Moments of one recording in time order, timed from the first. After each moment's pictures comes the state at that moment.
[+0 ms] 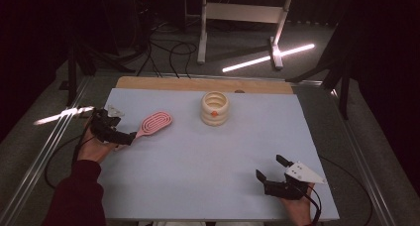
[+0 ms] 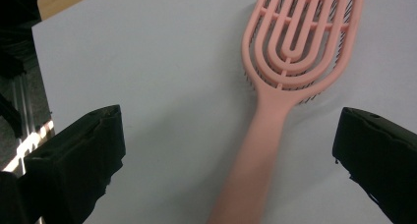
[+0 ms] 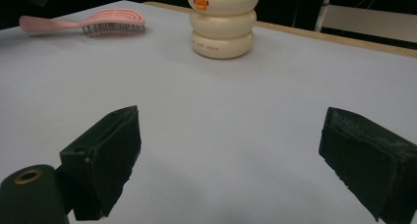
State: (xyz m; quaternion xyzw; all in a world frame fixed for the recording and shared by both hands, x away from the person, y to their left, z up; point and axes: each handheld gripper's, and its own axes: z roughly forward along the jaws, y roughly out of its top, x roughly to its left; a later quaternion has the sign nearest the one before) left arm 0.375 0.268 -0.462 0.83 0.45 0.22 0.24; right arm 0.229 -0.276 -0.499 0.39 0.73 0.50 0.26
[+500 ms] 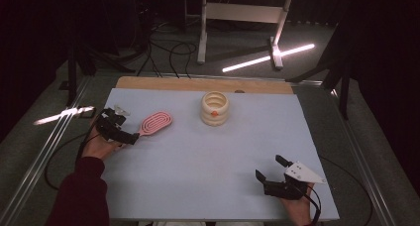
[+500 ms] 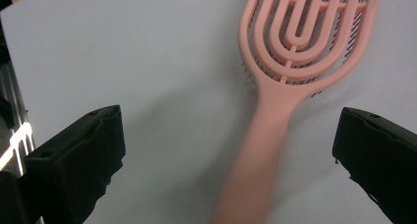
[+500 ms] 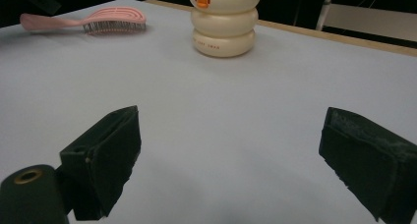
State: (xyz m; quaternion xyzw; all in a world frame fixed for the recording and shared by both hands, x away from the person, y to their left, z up) left arm 0.389 0.261 -0.473 0.84 0.45 0.20 0.22; right arm 0.230 -0.275 -0.500 0.39 0.73 0.50 0.26
